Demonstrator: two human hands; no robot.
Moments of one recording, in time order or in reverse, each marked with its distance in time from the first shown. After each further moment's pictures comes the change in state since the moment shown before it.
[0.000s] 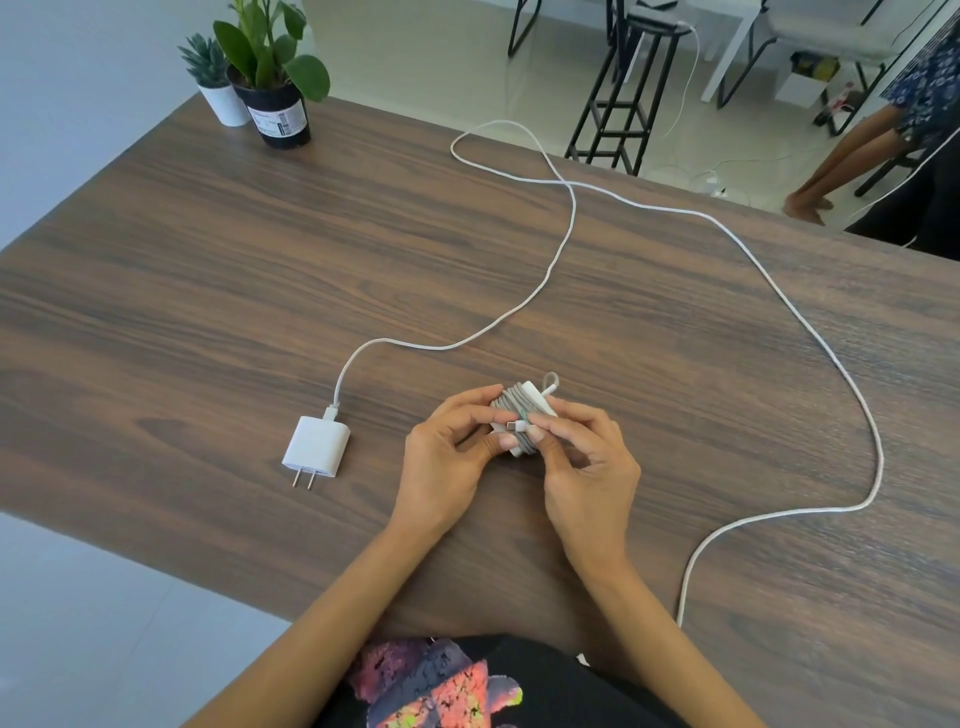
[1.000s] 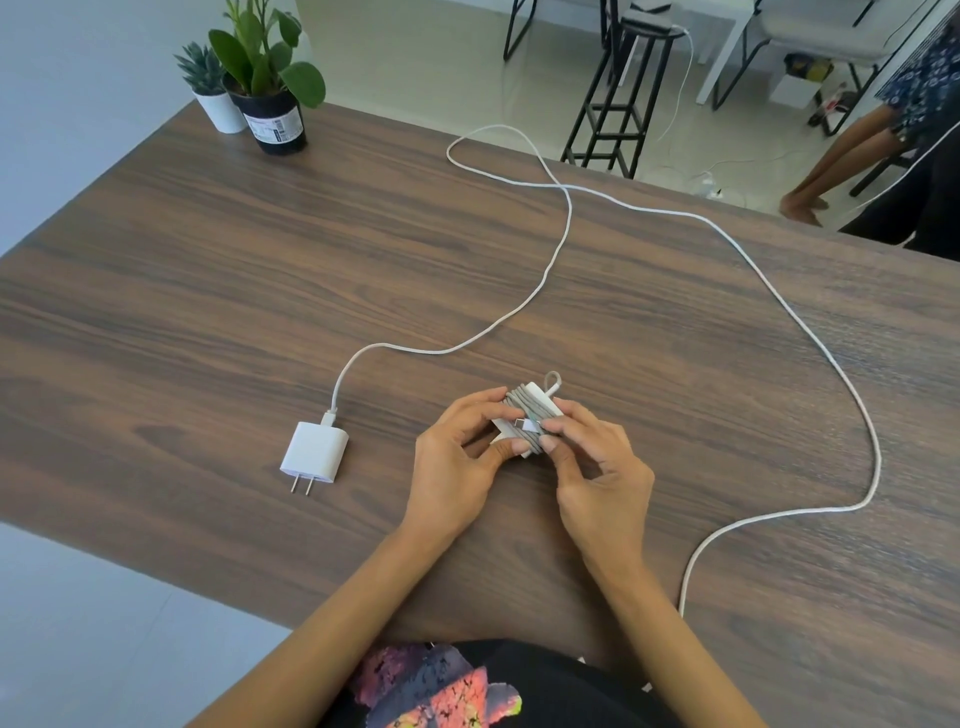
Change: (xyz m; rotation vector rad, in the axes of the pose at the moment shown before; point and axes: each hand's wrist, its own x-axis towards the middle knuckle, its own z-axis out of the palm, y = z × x) left_hand 0.001 -0.001 0.009 0.062 0.011 0.021; right_hand 0.002 0.008 -0.016 -0.061 -0.067 -0.064
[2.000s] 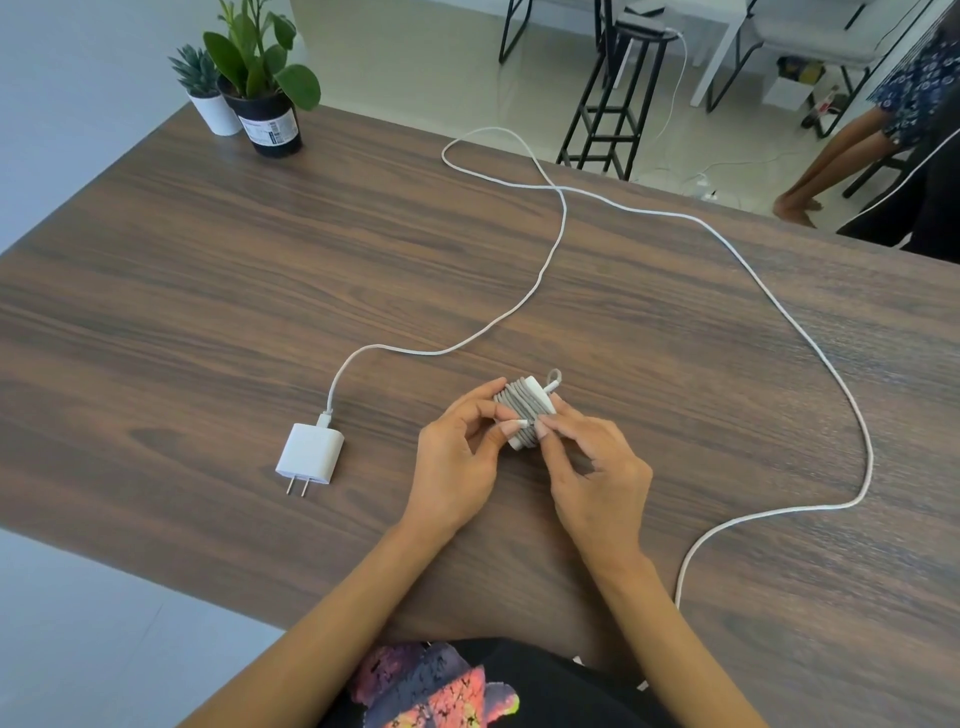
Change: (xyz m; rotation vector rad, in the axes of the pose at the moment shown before) left_hand 0.008 -0.006 0.004 0.144 0.001 0.003; right_hand 0.005 0.006 -0.001 -0.145 0.061 -0.187
